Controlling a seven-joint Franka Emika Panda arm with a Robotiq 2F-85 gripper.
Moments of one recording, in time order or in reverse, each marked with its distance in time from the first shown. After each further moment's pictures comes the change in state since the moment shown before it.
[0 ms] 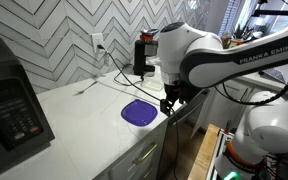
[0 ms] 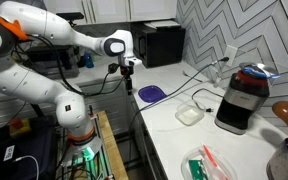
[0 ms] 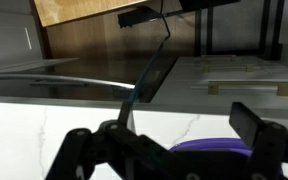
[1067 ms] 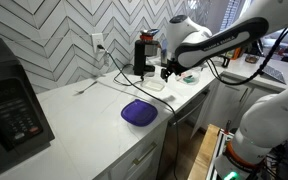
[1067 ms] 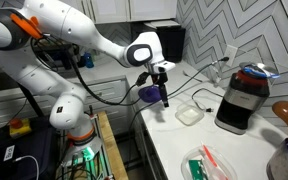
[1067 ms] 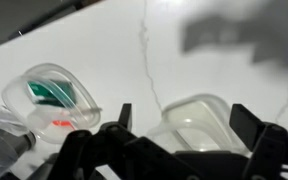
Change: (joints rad) arm -0.299 0.219 -0.238 0.127 -0.418 0.373 0.070
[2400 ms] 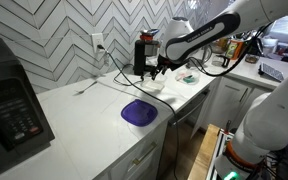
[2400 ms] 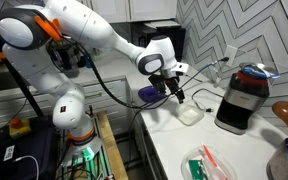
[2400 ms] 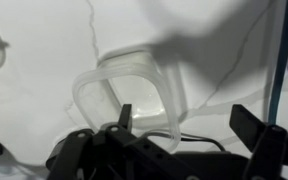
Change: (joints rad) arm 0.123 0.186 -0.164 0.089 0.279 0.262 -0.520
